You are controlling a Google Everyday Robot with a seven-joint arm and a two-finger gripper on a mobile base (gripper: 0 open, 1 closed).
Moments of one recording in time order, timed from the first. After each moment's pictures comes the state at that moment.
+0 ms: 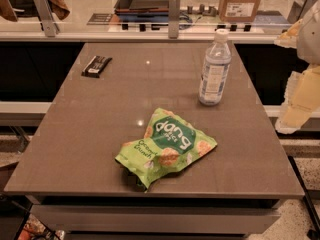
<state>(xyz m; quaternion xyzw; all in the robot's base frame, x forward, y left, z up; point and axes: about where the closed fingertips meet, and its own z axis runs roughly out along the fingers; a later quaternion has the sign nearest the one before) 0.438 -0.214 0.989 -0.60 0.78 -0.05 0.18</state>
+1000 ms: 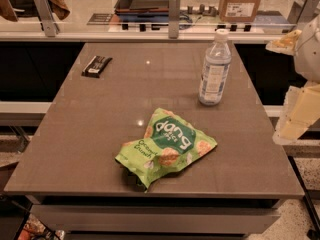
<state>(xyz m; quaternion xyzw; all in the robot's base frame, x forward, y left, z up) 0.432 -0.203 0.978 -0.64 0.74 -0.05 0.22</state>
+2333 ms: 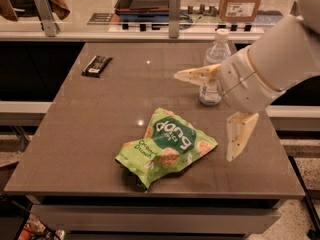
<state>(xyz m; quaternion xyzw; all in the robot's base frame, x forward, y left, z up) 0.425 -0.086 0.921 -0.86 0.43 0.01 0.27</state>
